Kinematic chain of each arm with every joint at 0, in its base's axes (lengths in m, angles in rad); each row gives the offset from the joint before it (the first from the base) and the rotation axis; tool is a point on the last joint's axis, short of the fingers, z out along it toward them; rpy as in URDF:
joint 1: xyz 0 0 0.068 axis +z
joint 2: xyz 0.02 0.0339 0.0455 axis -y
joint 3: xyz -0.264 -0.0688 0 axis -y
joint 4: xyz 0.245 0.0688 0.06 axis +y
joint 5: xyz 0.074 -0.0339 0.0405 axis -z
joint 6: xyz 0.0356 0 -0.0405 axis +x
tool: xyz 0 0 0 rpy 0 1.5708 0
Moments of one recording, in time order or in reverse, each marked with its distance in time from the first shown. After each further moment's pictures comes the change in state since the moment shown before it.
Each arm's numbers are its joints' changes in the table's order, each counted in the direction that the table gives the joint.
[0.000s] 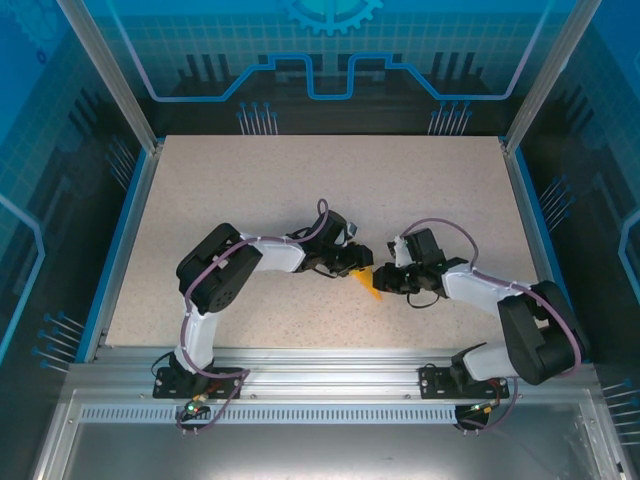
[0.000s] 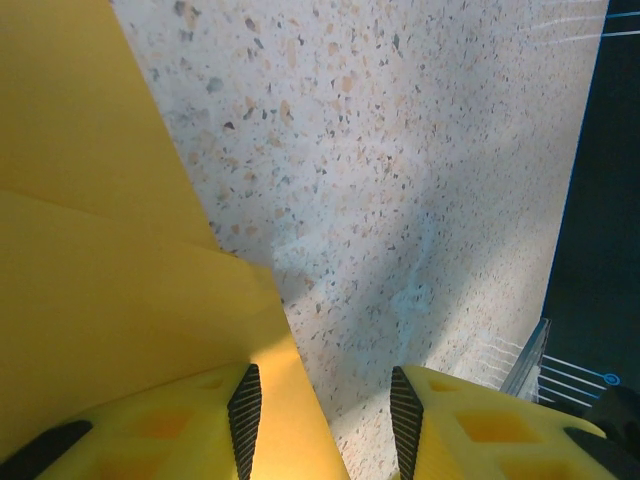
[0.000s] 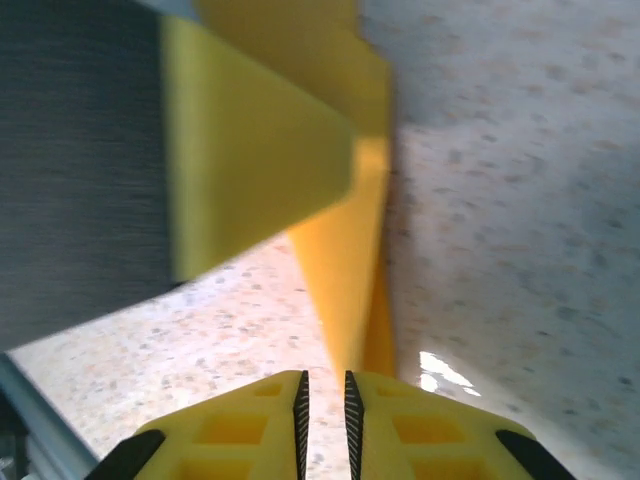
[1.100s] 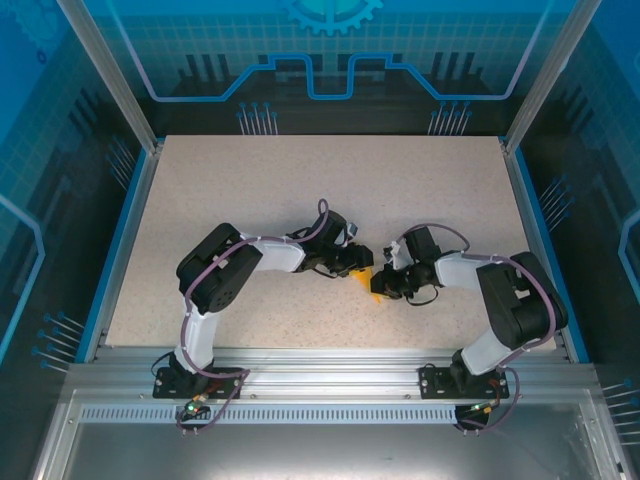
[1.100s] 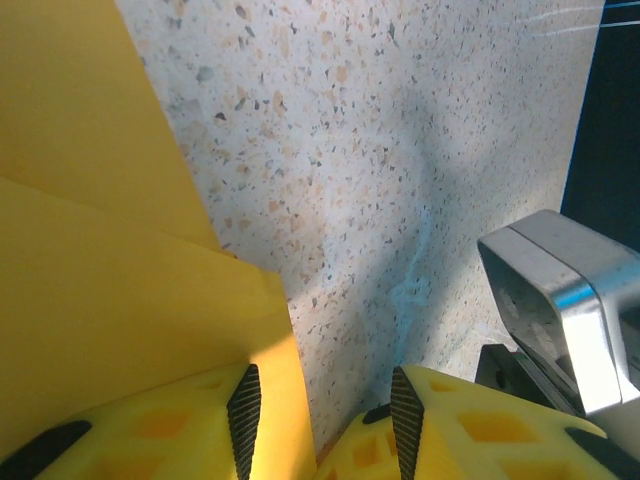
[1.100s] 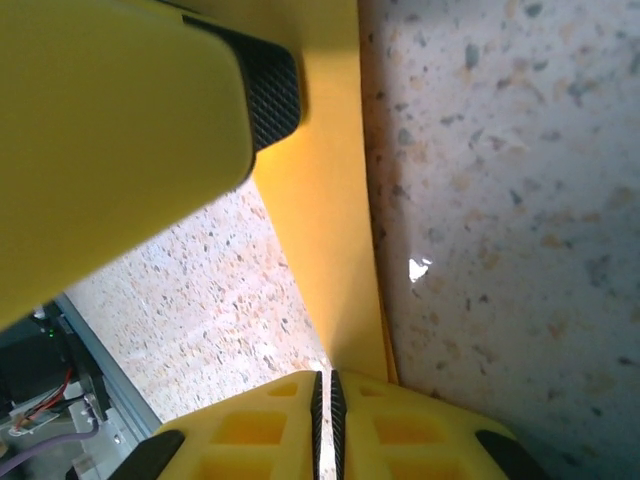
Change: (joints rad) left arm 0.002 -0.002 0.002 0.001 0.014 0.007; right arm -0.058 -0.203 0.048 0.040 -0.190 -0.015
